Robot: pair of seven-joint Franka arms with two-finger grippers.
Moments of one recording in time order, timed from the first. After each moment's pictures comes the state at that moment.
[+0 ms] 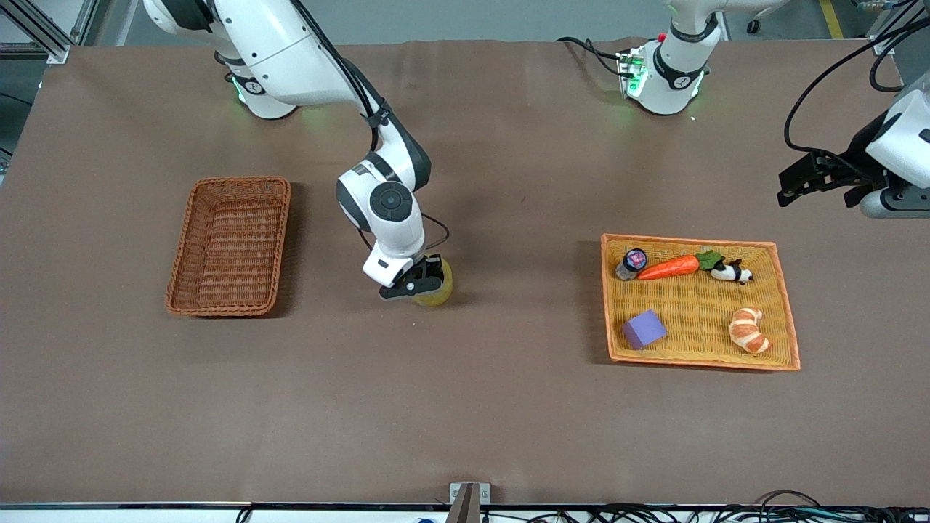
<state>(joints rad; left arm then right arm) -0.04 0.02 -0.05 -1.56 0.00 1.58 -0.06 0.70 0.66 -0.05 -1.77 -0.06 2.48 0.53</state>
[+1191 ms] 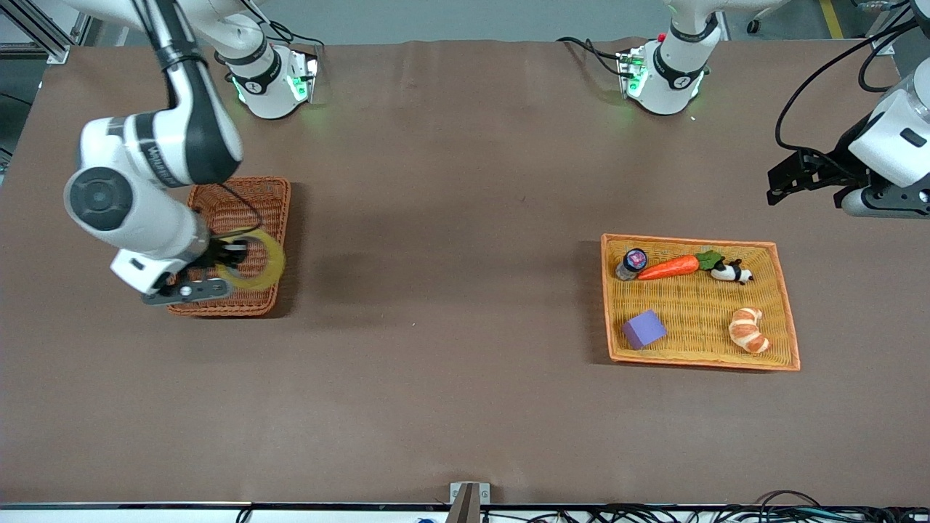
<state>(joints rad) -0.04 0.02 -0.07 -1.56 0.00 1.58 -0.04 0.33 0.18 -0.23 -1.92 -0.06 1.98 -0.06</state>
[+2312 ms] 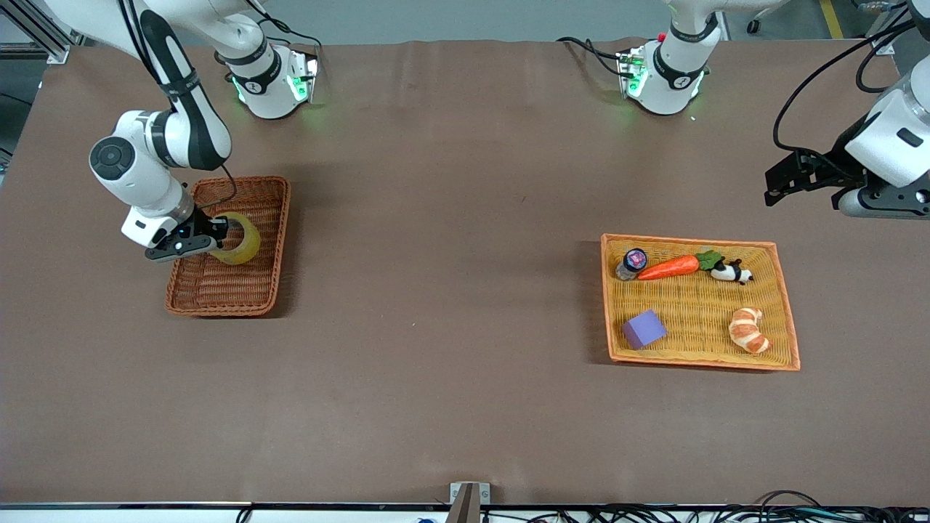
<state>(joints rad) -0.05 0.02 -0.07 -1.55 0.00 1.59 -0.04 0.34 0.12 -0.43 -2.55 -0.06 2.70 -0.33</state>
